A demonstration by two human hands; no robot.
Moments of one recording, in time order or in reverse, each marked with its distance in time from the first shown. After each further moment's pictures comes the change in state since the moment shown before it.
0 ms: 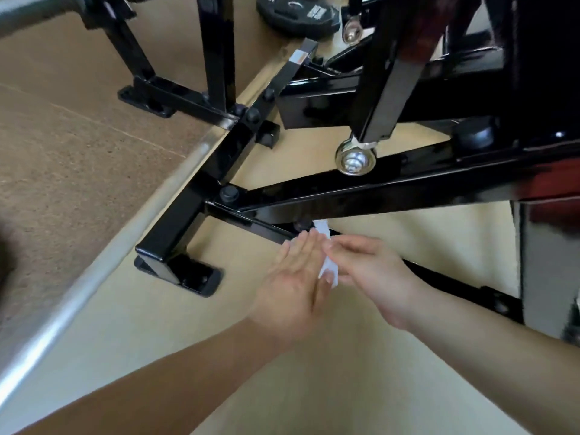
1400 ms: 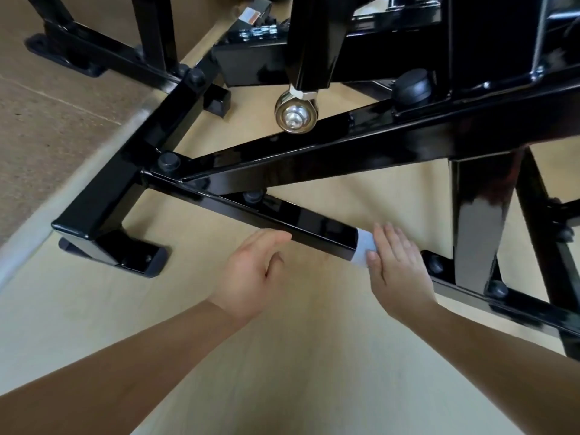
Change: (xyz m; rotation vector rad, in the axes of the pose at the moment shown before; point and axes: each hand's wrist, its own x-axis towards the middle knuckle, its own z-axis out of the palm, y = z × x) left_hand -0.005 0.005 0.024 -0.337 0.100 -0.076; right_hand 0.007 0.155 -0.125 -1.219 0.479 -0.265
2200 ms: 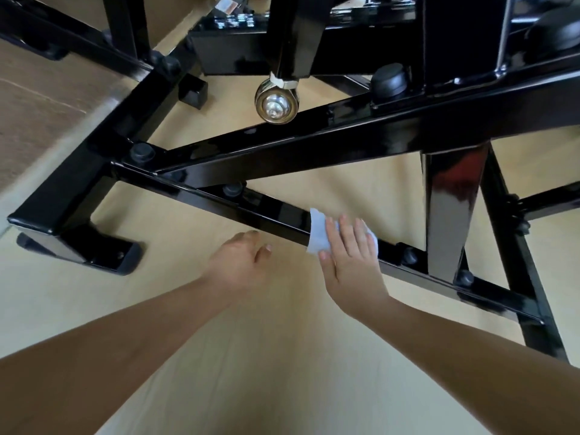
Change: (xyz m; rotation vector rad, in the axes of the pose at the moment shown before) left_hand 0.024 -0.006 0.020 0.232 -0.368 -0.416; right_hand -0.007 -0.039 0.005 -0.010 0.032 -0.053
